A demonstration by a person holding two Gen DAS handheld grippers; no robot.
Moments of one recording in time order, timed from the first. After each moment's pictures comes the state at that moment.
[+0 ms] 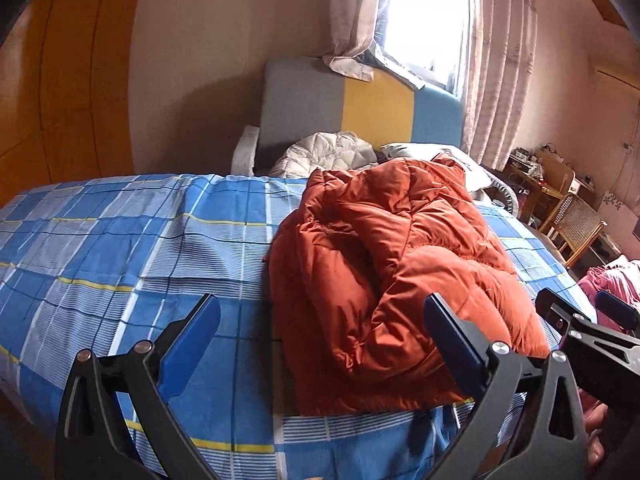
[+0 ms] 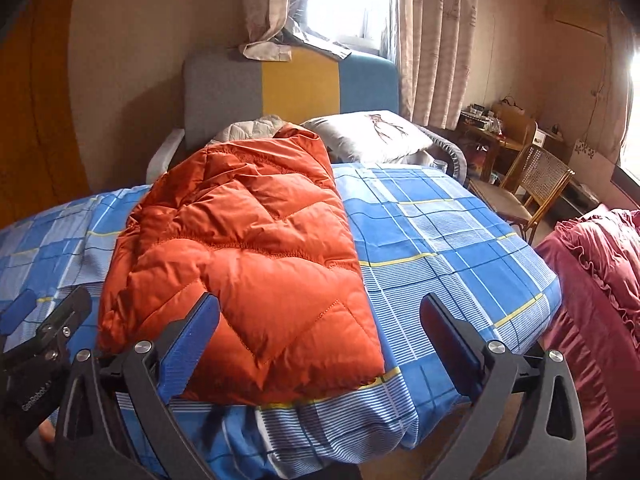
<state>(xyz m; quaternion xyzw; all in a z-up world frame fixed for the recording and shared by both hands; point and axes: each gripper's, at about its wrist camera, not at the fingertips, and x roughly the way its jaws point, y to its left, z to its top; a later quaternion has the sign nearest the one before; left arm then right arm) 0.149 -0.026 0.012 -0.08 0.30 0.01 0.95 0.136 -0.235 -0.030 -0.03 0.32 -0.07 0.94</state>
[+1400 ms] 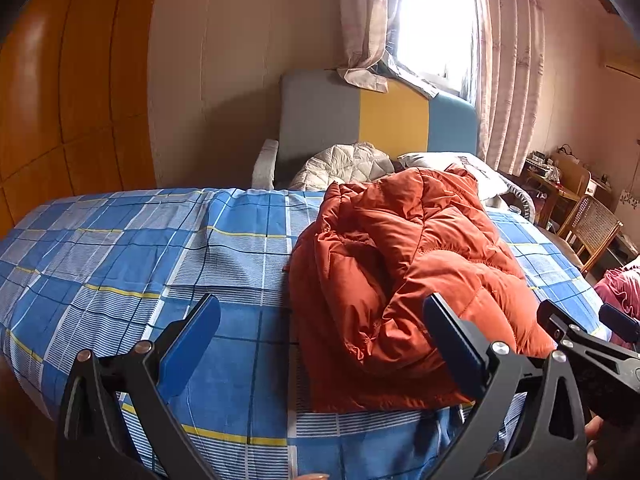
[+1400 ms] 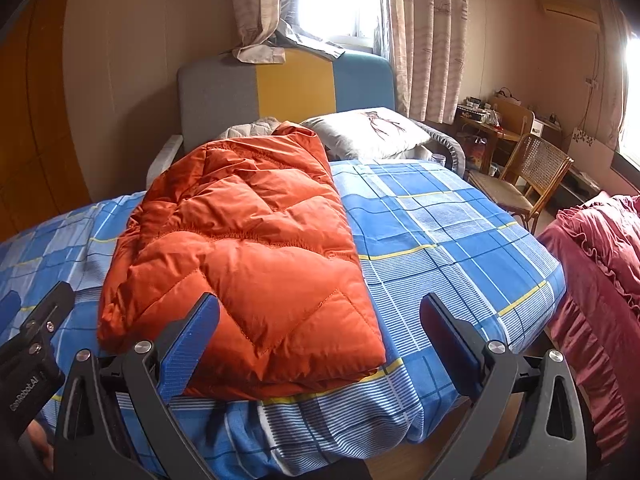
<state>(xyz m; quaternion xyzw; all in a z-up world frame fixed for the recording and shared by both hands) 0.134 -0.029 0.024 -0.06 0.28 0.04 0.96 0.126 -0.239 -0.032 0.00 0.32 -0.07 0.95</state>
